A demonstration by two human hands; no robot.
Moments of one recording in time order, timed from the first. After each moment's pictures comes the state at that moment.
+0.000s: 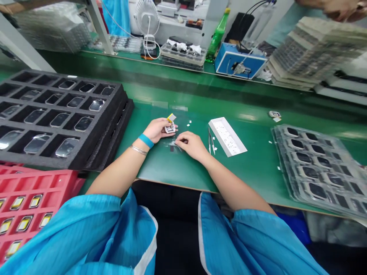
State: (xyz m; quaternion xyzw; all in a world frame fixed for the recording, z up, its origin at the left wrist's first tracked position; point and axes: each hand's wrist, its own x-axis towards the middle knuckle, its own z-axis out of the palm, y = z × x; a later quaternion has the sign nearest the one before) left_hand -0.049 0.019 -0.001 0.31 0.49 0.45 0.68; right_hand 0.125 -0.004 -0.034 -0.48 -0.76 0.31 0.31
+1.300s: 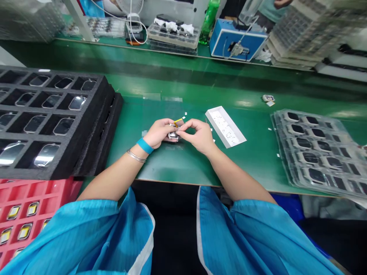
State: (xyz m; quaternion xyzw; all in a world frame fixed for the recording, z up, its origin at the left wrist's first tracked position) left_hand -0.022 -0.005 0.005 0.39 0.50 0.39 0.67; right_hand 0.140 -0.012 -0.014 -0.42 -0.69 0.34 0.47
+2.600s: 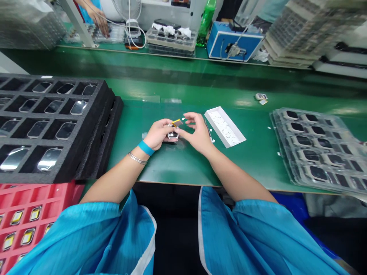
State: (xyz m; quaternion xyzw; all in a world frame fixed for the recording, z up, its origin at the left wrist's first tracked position) left_hand -0.023 -0.006 0.001 0.37 0.48 0.42 0.67; right_hand 0.137 -0.004 -0.024 -0.48 -0.70 0.27 0.46
